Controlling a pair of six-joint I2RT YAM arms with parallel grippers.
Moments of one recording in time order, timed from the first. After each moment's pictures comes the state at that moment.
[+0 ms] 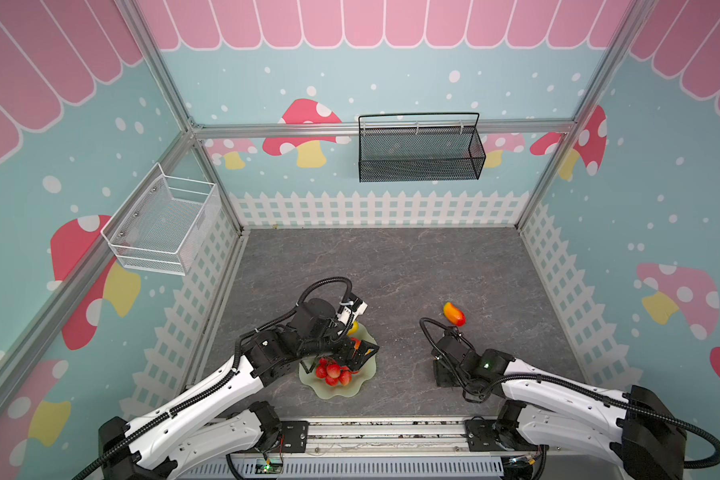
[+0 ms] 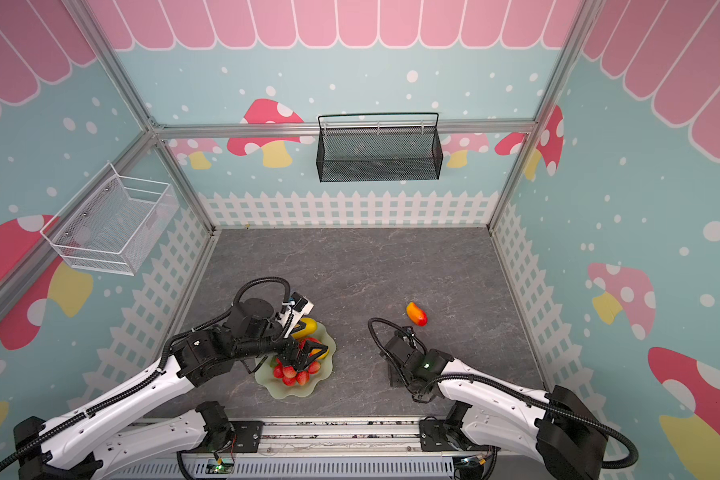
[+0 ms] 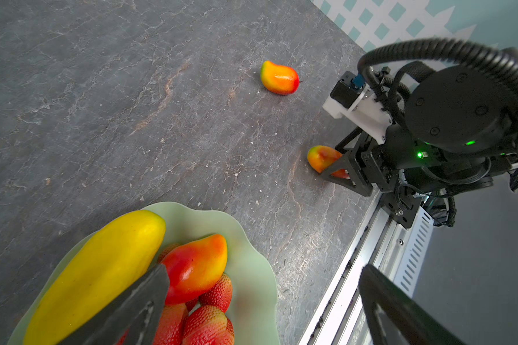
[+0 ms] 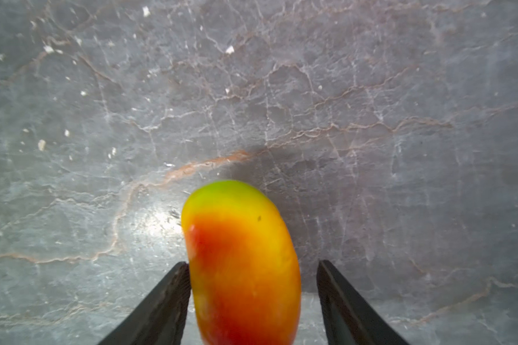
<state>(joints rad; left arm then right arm) -0.81 0.94 0.83 -0.58 0.19 -0.19 0.90 1.03 0.48 -0.69 0.22 0.79</state>
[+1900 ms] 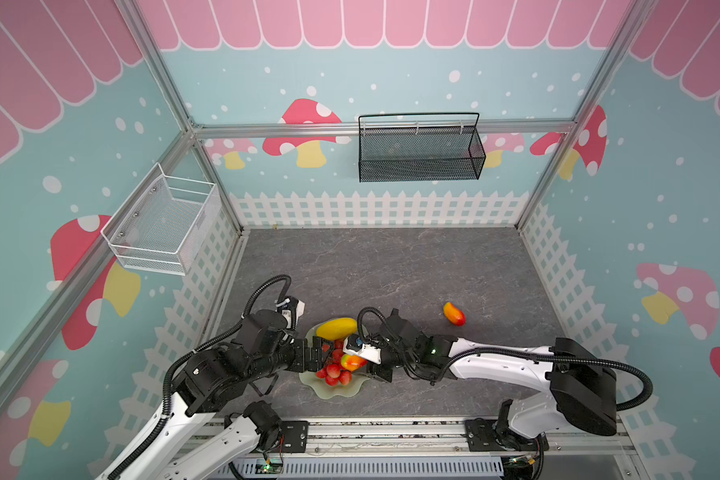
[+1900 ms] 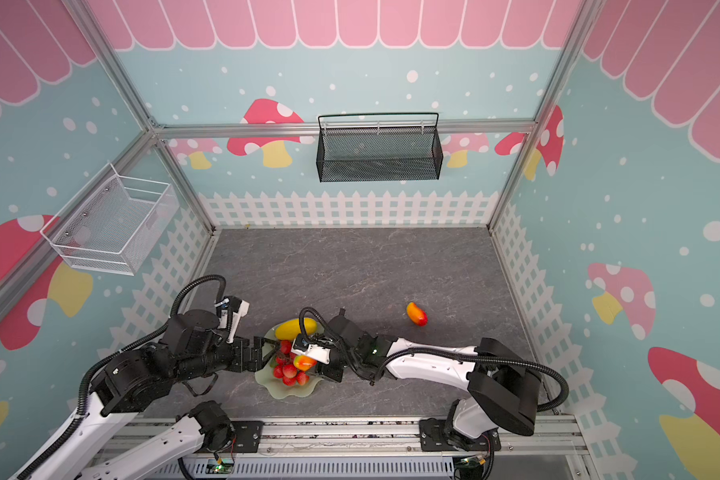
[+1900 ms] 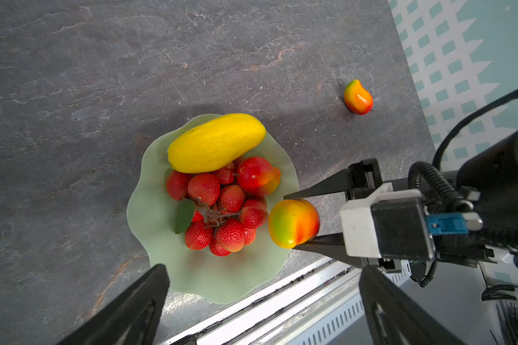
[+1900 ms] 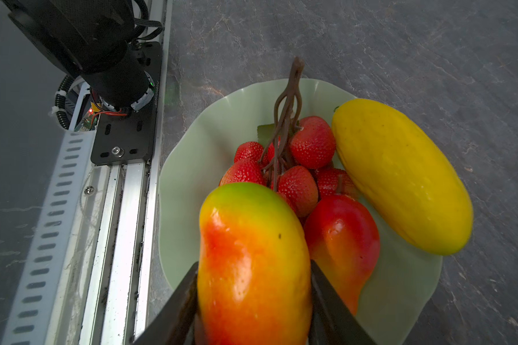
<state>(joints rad) -0.67 0.67 0.98 -1.10 0.04 -0.59 1.09 1.47 0.82 -0.04 -0.28 -0.26</state>
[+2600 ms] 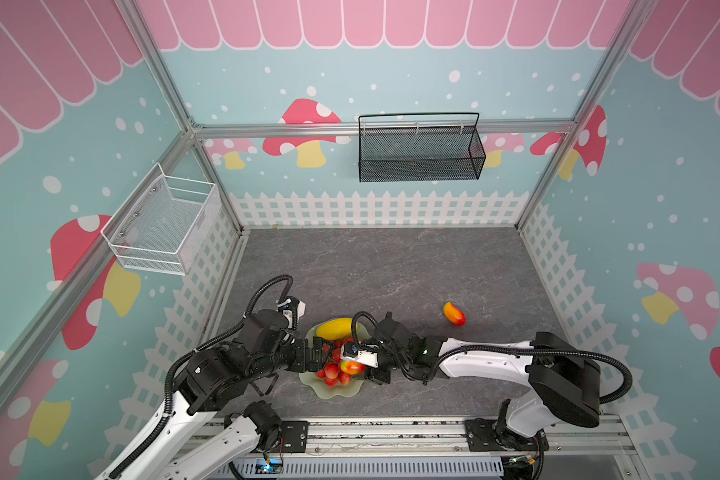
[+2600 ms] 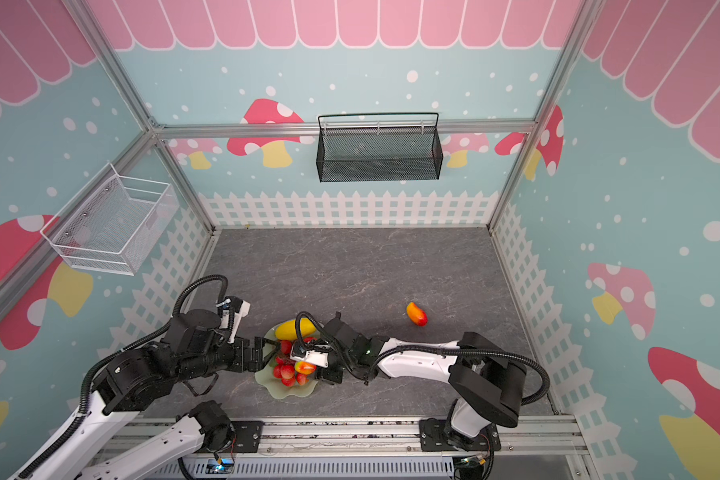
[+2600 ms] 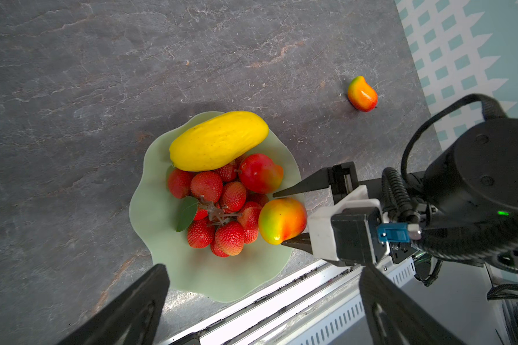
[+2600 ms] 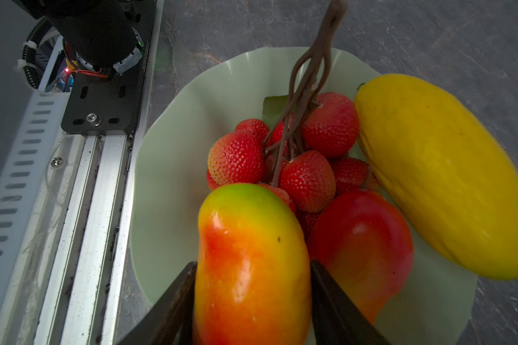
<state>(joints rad) -0.67 0.68 0.98 -1.10 0.04 -0.58 1.09 1.55 0.82 -0.02 -0.28 -0.34</state>
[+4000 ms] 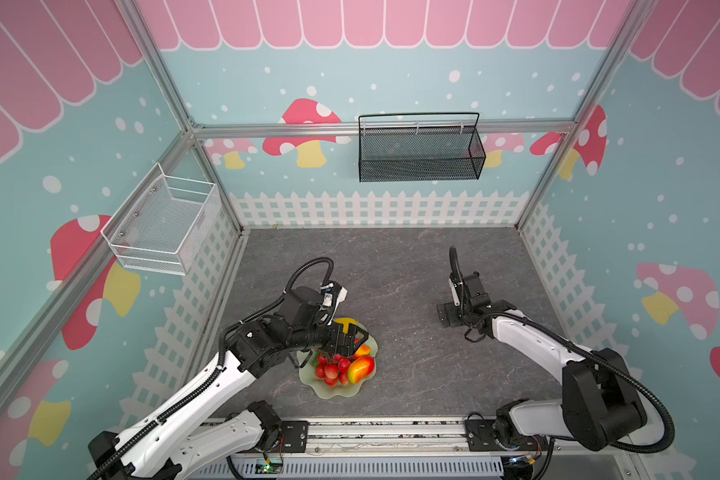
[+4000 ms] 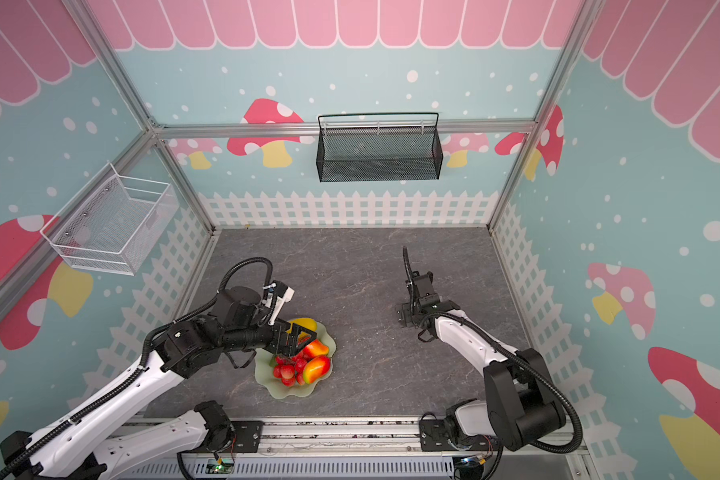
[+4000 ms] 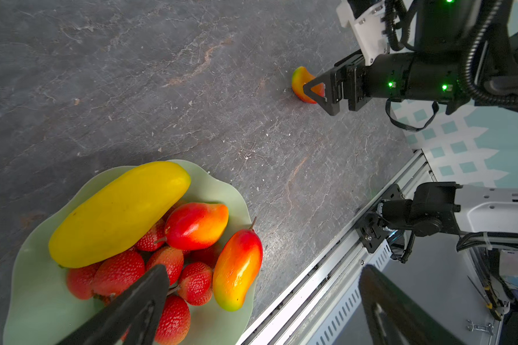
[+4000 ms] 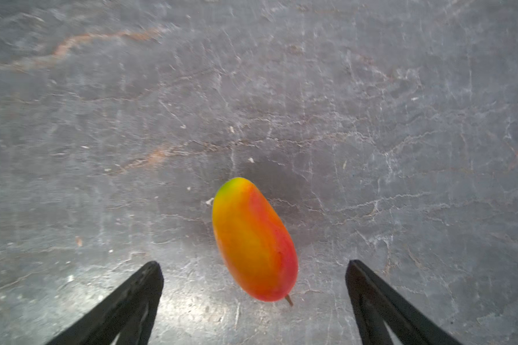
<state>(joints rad) -0.71 0.95 0.97 -0.78 0.22 -0.44 0.34 1.39 0.78 -0.42 0.22 0.09</state>
